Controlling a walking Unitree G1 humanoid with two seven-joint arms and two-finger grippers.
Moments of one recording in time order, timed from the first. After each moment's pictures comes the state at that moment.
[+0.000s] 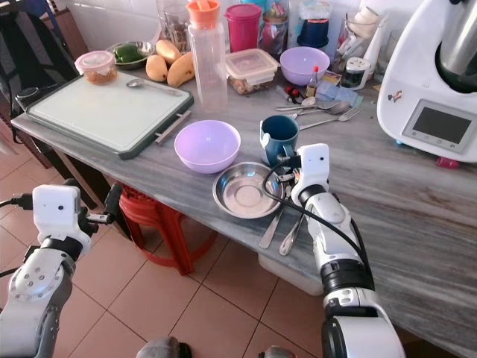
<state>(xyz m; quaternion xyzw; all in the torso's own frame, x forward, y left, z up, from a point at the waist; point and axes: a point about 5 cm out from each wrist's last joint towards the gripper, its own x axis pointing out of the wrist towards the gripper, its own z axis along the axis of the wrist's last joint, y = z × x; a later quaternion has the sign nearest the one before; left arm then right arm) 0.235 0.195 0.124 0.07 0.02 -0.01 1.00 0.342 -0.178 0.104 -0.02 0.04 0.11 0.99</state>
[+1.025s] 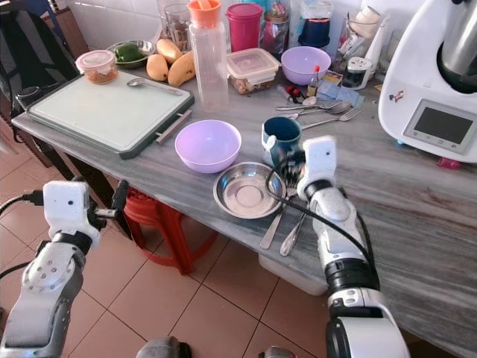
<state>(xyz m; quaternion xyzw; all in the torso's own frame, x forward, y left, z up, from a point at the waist) 0.249 0.186 0.121 0.06 0.01 -0.01 1.00 0.345 -0.185 0.128 -0.06 -0.02 0.08 0.99</state>
